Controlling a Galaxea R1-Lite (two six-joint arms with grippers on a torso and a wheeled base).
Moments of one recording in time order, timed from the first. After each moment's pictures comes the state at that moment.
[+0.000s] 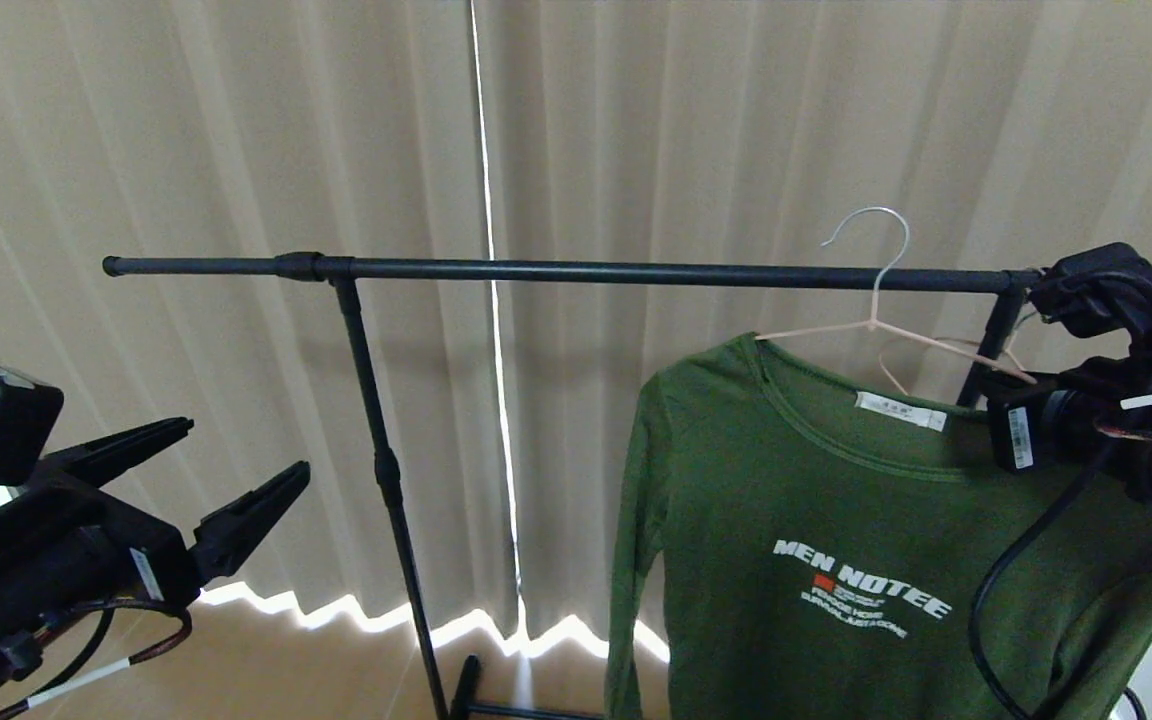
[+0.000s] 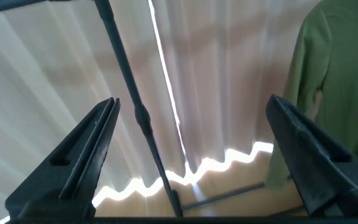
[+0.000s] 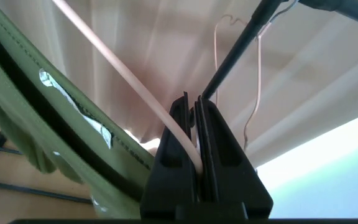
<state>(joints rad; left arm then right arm) -0.24 1.18 -0.29 -0.80 -0.07 0.17 0.27 1.40 -0.73 -0.33 -0.36 -0.17</state>
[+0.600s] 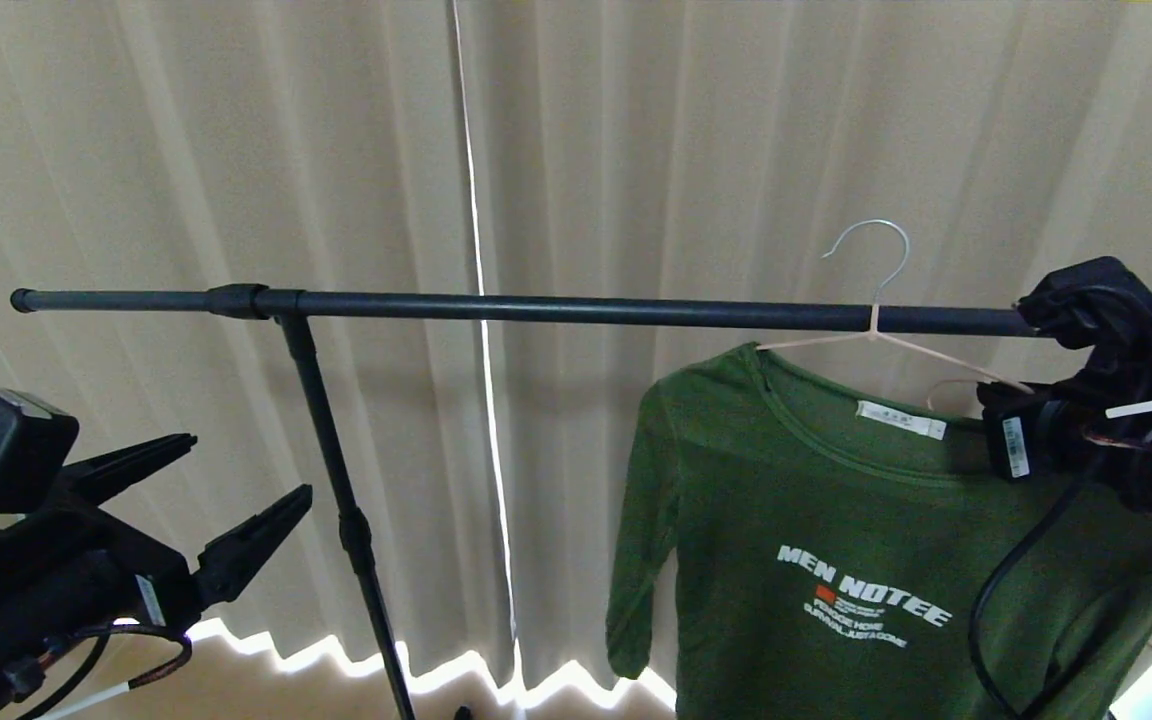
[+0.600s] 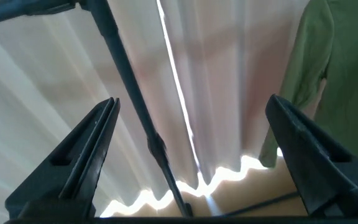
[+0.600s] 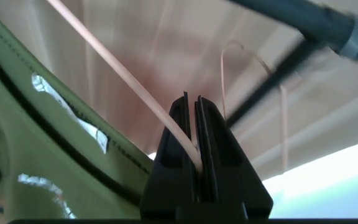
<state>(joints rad) -0.24 1.18 -0.25 -0.81 -0.07 0.21 0.27 1.42 -0.72 -0.33 -0.39 -0.17</state>
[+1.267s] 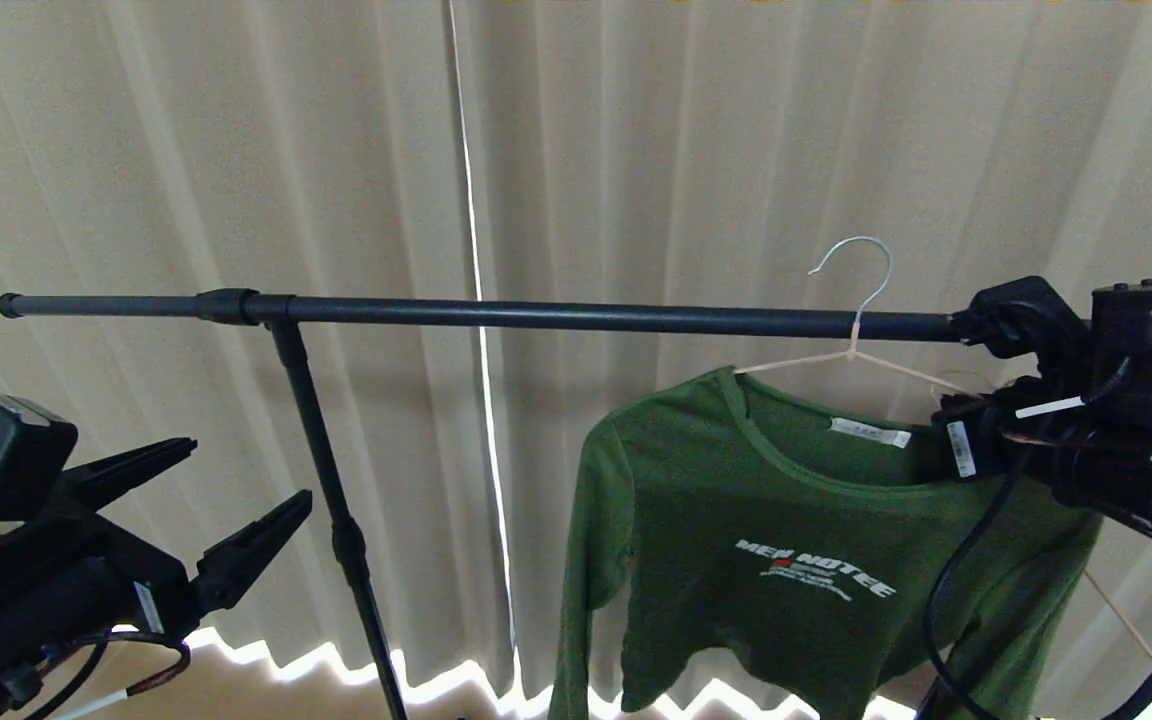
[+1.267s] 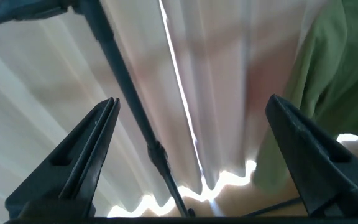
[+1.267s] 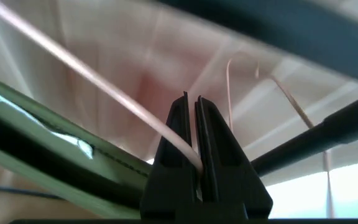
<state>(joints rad) -0.25 1.17 -0.24 -0.81 -0.07 0.21 0.31 1.53 -0.76 -0.34 -0.46 -0.14</state>
